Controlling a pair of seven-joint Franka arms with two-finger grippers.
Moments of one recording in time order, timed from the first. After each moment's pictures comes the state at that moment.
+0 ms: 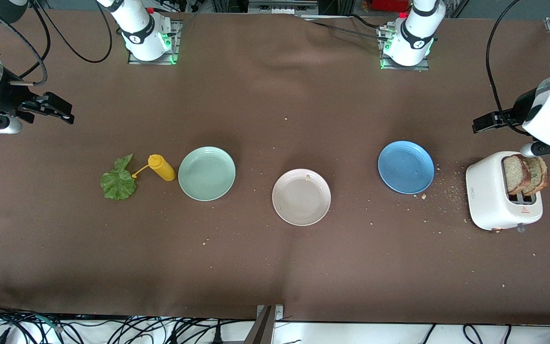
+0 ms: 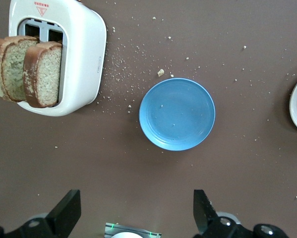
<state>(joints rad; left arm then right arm) -0.04 0.10 0.04 -1.60 0.01 1.48 -0.19 0.02 -0.02 0.02 -1.70 0.00 1.66 0.05</state>
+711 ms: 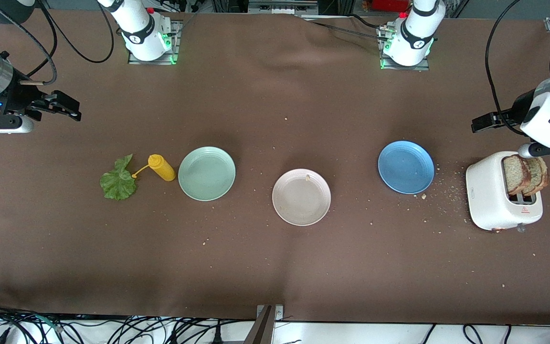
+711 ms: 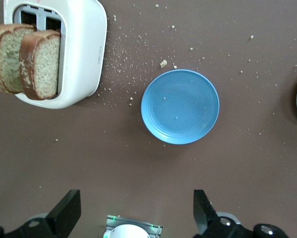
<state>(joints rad) -0.04 0.12 0.04 -1.60 0.01 1.44 -0.19 0.04 0.00 0.02 -1.70 0.00 1.62 0.05</state>
